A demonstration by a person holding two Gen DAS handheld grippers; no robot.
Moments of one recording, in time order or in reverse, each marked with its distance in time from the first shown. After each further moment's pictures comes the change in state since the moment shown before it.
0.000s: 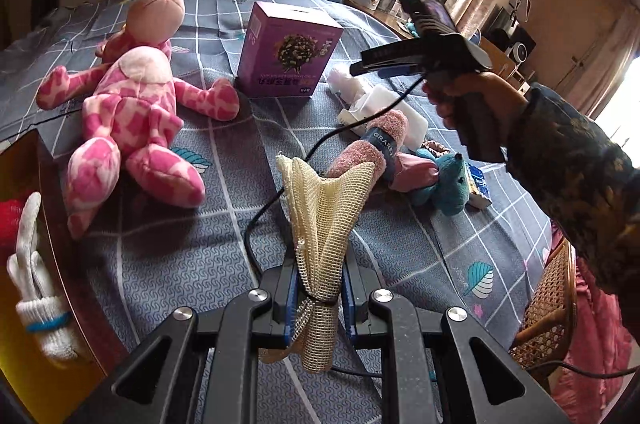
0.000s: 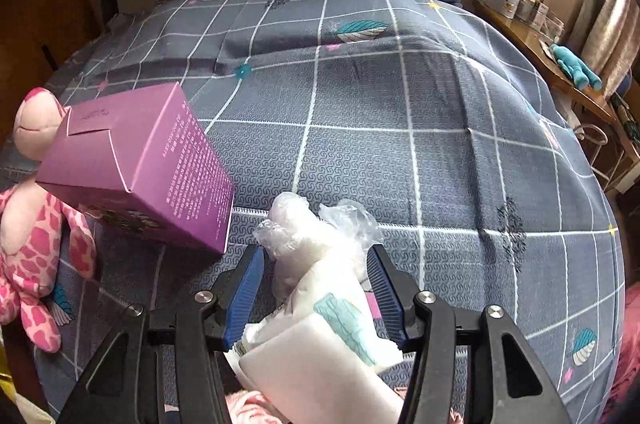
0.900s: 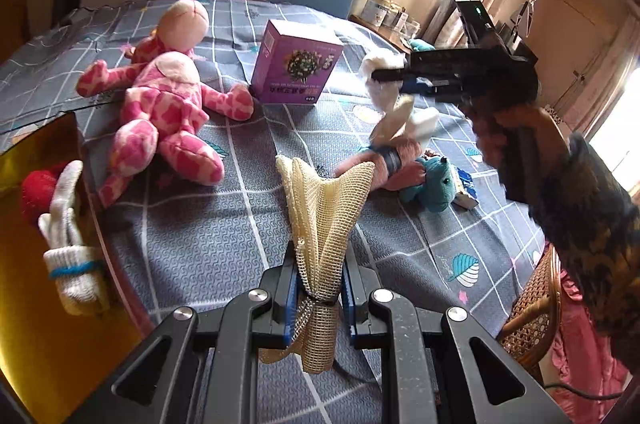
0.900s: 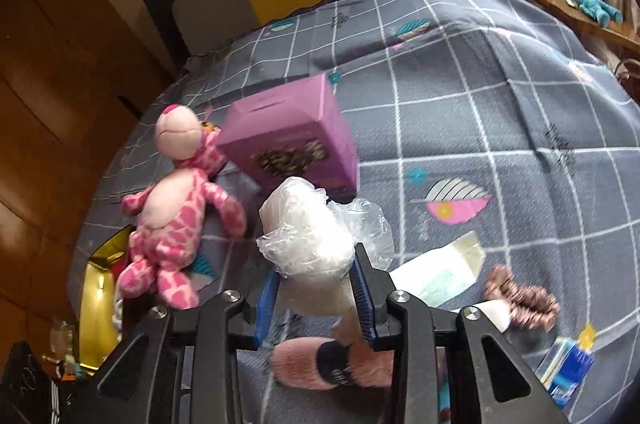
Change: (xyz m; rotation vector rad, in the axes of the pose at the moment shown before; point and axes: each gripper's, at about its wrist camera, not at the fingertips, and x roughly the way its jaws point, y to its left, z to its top) left arm -0.047 -0.005 -0.027 -0.025 -0.067 0.018; right arm -0.091 0.023 -0.074 0.162 -0.072 0.378
